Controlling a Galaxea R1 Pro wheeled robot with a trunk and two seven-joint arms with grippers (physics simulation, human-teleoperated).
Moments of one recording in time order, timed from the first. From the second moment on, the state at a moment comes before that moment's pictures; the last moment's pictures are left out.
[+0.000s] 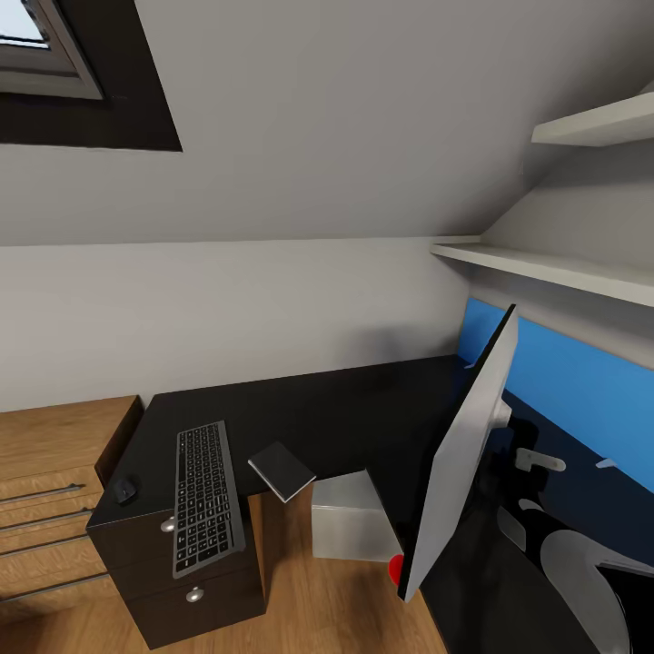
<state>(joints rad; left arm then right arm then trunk) 0.02 0.01 -0.31 -0.49 0.49 -0.28 0.39 -0.87 -0.20 -0.14 -0.05 -0.07 -0.54 -0.22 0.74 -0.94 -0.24</state>
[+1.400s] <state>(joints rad) 0.02 0.01 -0.31 -0.49 0.49 -0.28 0.39 -0.87 -0.20 -0.14 -0.05 -0.07 -0.54 -0.21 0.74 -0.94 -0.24</state>
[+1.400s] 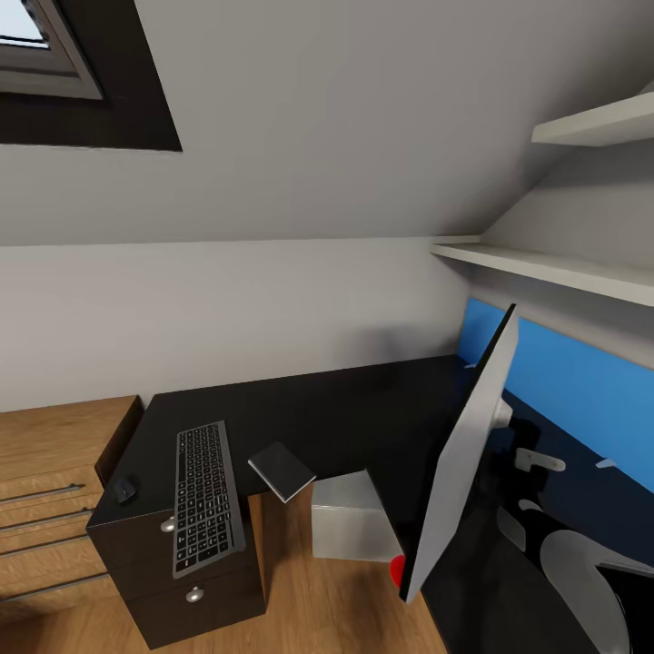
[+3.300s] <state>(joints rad) 0.02 0.01 -0.31 -0.49 0.49 -0.28 0.39 -0.87 -0.20 -0.14 -0.05 -0.07 -0.54 -0.21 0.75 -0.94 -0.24</state>
